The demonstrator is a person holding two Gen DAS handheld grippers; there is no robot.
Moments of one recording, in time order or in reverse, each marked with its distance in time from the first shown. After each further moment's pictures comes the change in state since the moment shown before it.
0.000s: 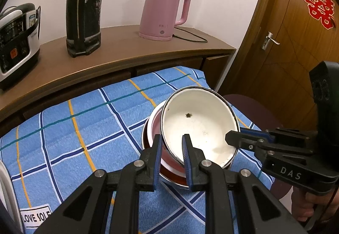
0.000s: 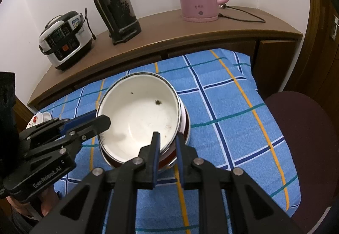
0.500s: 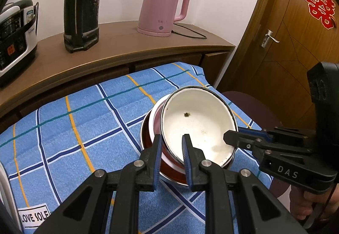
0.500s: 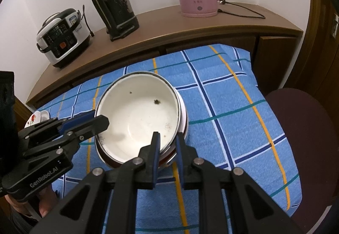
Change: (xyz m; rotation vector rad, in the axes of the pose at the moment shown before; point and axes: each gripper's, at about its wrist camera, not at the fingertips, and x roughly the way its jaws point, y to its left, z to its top) left arm 0.003 0.001 -0.001 -0.005 0.021 -0.015; right arm 0.006 -0.002 -0.001 0.006 0.021 0.000
